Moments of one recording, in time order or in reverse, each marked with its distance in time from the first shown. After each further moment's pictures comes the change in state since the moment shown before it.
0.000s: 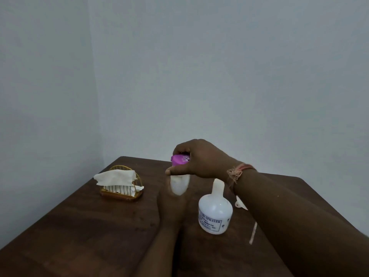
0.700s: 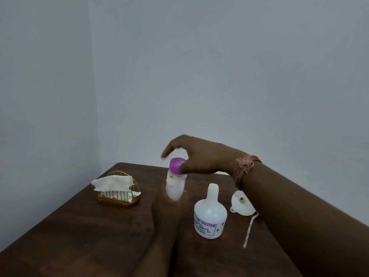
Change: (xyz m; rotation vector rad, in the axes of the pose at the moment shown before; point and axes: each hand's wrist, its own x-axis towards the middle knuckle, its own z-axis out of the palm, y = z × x) left_hand -0.011 0.007 0.001 0.130 0.077 0.052; right_hand -0.016 -0.036 -0.048 -0.012 -0.182 0.037
